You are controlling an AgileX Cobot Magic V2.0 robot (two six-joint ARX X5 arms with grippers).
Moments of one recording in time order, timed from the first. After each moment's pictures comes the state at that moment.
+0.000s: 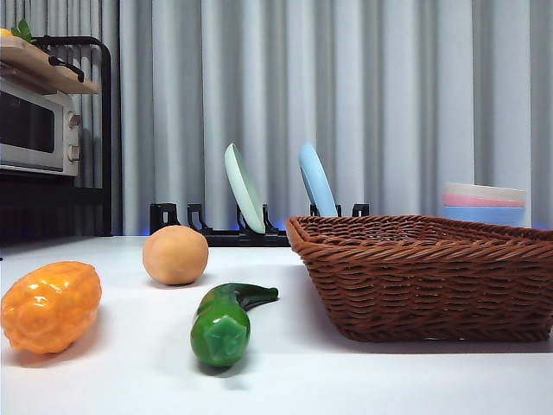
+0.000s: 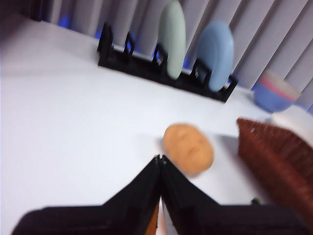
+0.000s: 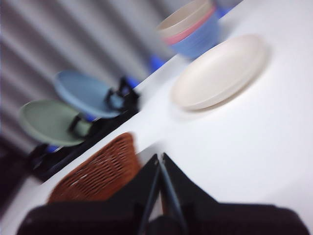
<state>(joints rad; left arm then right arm) -0.10 0.01 0.07 -0.17 0.18 -0.39 0.06 0.02 0.04 -0.10 0.02 0.62</state>
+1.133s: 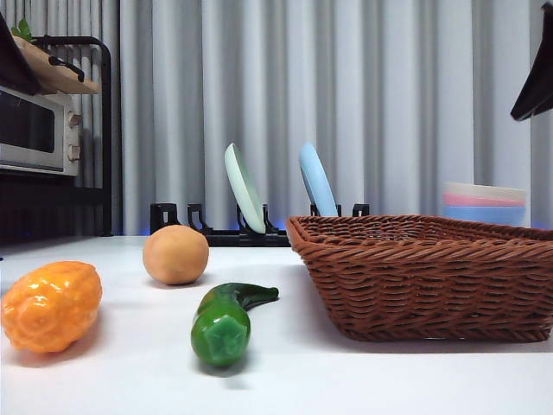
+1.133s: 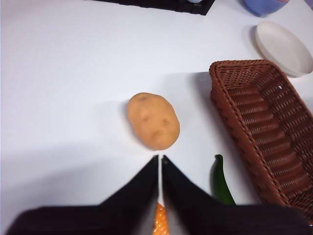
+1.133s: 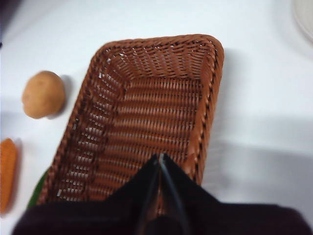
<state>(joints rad) -0.10 0.93 0.82 -0.53 0.39 -0.15 0.06 1.07 0.88 -0.60 -0.42 0.06</state>
